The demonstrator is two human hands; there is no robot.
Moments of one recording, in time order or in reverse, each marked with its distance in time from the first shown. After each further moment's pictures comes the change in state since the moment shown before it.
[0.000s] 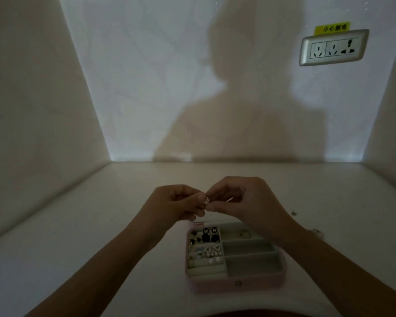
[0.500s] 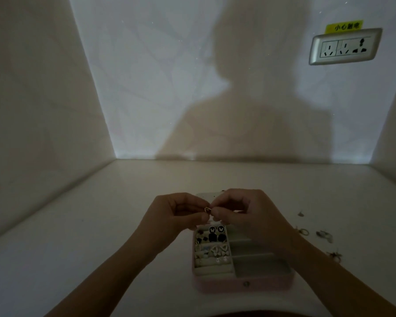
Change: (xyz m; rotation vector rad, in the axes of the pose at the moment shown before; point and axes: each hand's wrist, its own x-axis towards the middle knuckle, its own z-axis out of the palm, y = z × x) left_hand -0.016 -0.013 -0.008 0.074 0.011 0.090; right_hand -0.008 0.009 0.015 0.009 -0.028 0.090
